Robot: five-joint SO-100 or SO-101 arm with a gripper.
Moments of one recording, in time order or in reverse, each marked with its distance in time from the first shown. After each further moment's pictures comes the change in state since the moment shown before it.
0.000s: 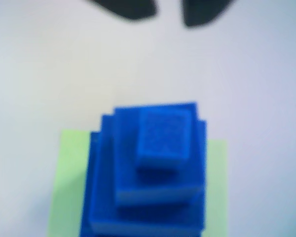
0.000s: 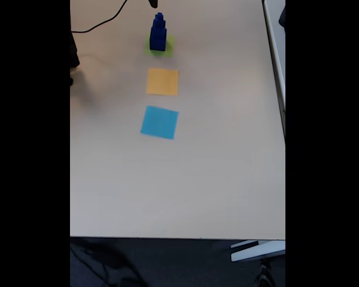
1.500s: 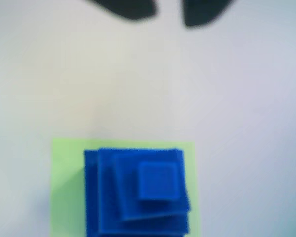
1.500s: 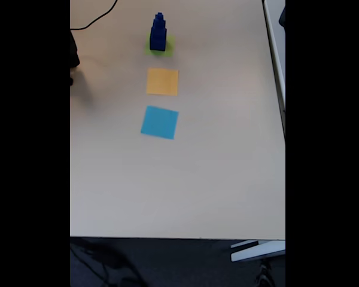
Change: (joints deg) arm 2.5 11.5 3.1 0.7 1.0
